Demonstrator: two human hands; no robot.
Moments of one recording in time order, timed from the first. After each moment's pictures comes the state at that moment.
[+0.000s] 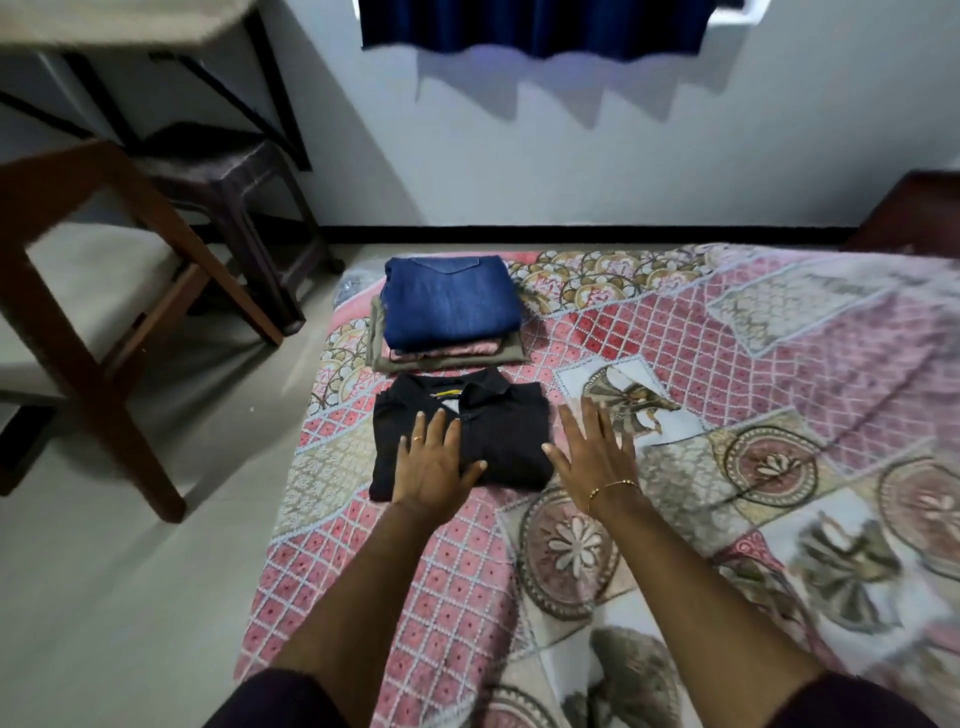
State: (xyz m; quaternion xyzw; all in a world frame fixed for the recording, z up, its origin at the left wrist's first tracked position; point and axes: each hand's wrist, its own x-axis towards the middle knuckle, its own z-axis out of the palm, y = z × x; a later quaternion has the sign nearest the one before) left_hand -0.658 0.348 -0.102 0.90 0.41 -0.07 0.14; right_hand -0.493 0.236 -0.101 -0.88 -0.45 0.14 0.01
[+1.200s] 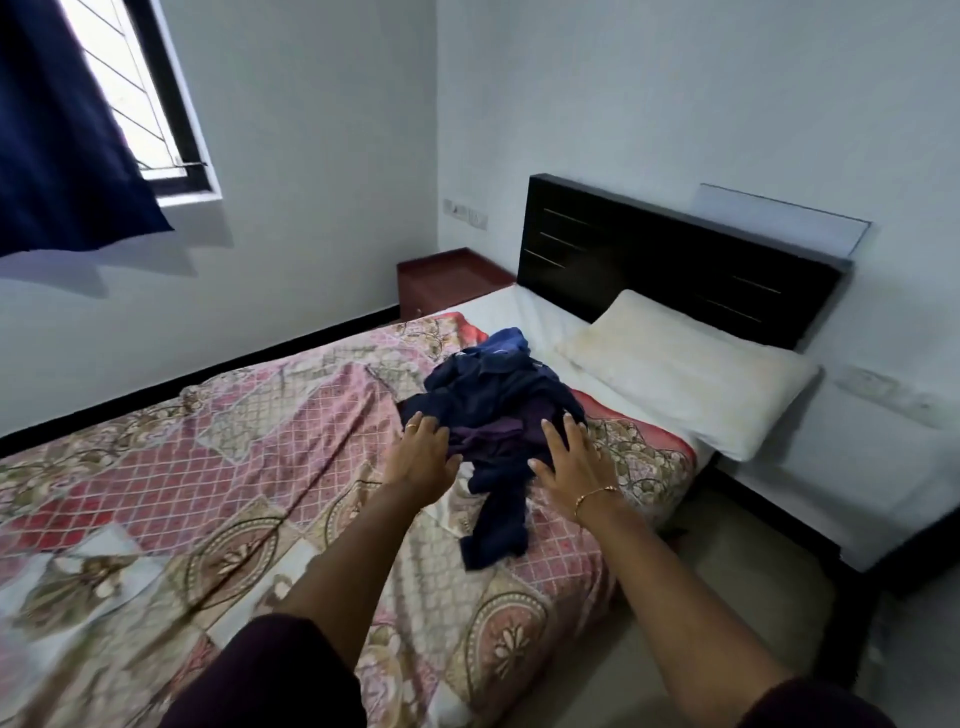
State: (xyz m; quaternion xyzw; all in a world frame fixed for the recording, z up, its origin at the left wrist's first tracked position) left_hand -0.195 -0.197 0.077 1.00 0.03 0.04 0.08; right_hand -0.169 -0.408 0.092 -0.99 -0.15 0.05 0.05
